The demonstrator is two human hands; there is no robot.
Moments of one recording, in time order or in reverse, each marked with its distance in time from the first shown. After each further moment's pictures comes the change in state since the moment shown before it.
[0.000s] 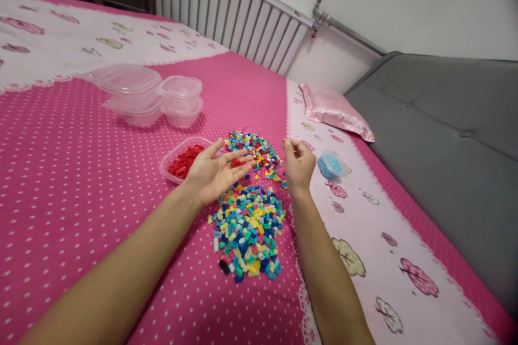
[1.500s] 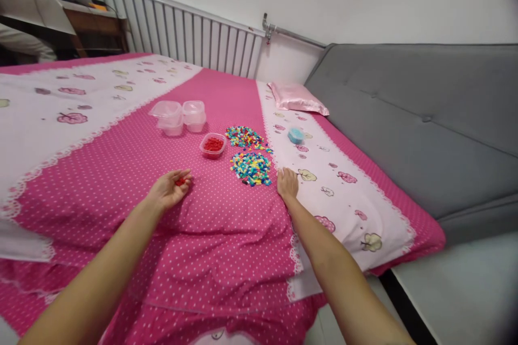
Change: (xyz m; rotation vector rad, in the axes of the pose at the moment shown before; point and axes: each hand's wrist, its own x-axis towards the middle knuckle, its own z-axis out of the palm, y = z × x) left_hand -0.205 0.043 -0.067 0.373 0.419 0.029; right_hand -0.186 -0.005 -0.104 -0.755 -0.086 0.213
